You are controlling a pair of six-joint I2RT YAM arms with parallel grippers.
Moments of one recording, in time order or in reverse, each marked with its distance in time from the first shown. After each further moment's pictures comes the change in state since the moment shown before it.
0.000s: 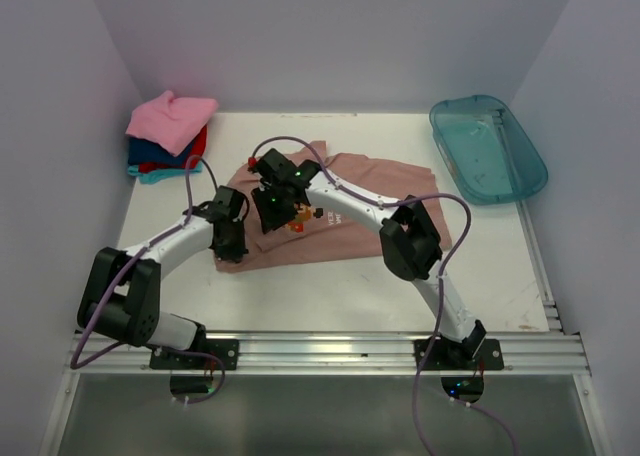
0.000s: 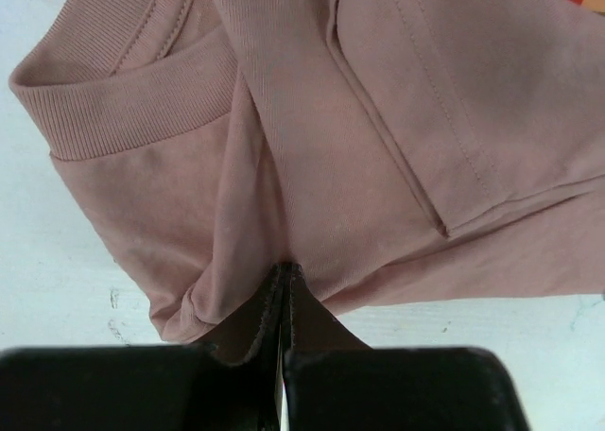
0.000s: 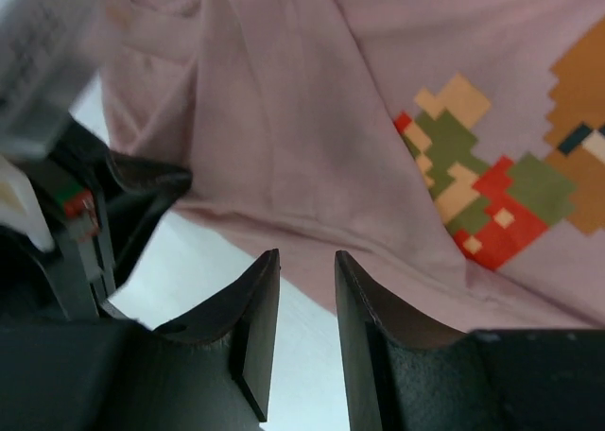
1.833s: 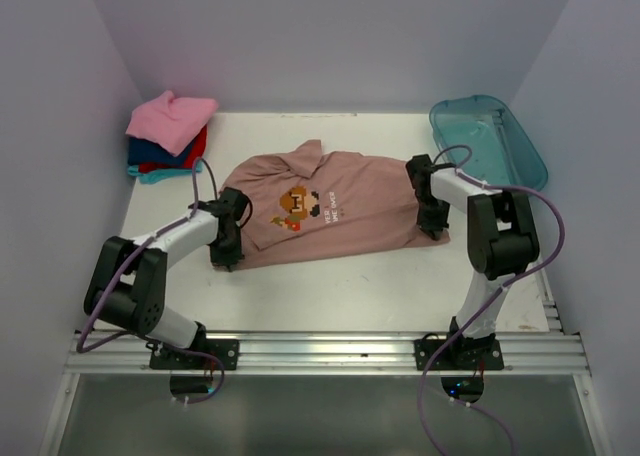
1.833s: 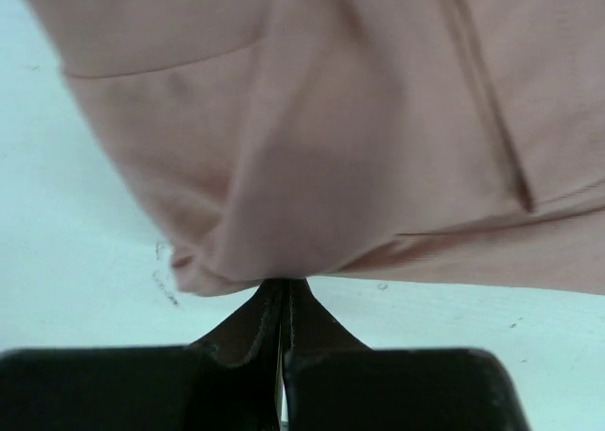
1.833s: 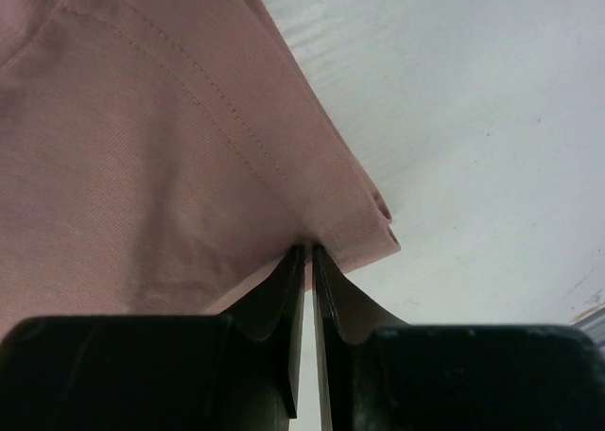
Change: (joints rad) left arm -0.022 0.064 0.043 -0.143 -0.084 -0.024; right arm -0.698 -0.377 -0.795 -0.055 0.587 0.104
